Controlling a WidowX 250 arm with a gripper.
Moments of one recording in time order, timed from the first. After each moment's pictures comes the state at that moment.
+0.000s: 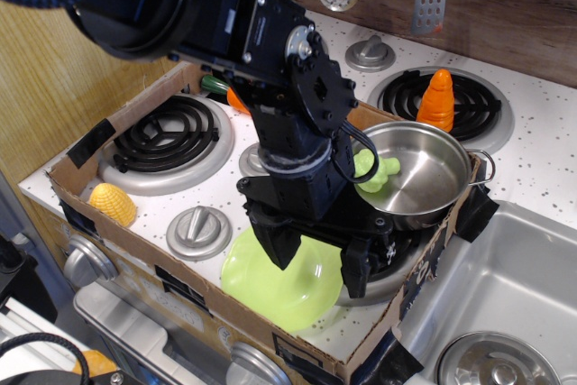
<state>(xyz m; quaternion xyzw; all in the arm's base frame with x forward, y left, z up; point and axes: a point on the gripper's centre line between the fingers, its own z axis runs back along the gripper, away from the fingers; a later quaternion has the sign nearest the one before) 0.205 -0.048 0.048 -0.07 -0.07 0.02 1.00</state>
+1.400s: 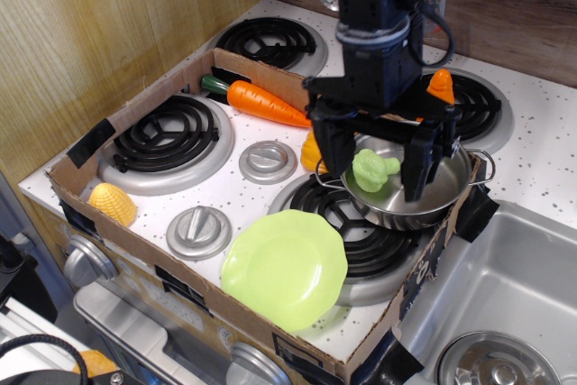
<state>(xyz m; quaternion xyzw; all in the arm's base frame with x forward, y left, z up) 0.268 -0.057 0.085 -0.06 -0.02 -0.01 1.00</state>
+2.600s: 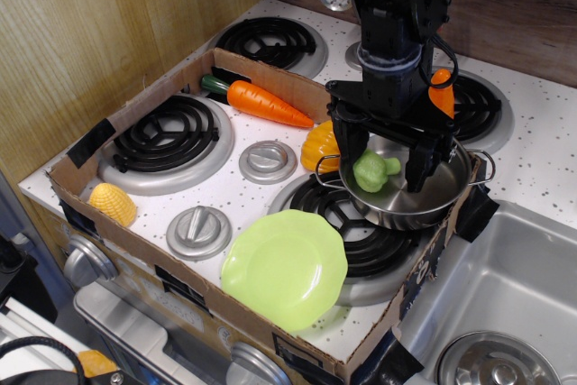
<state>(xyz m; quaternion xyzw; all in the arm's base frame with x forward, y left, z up) 0.315 -0.044 0.043 -0.02 -0.08 -0.03 1.00</state>
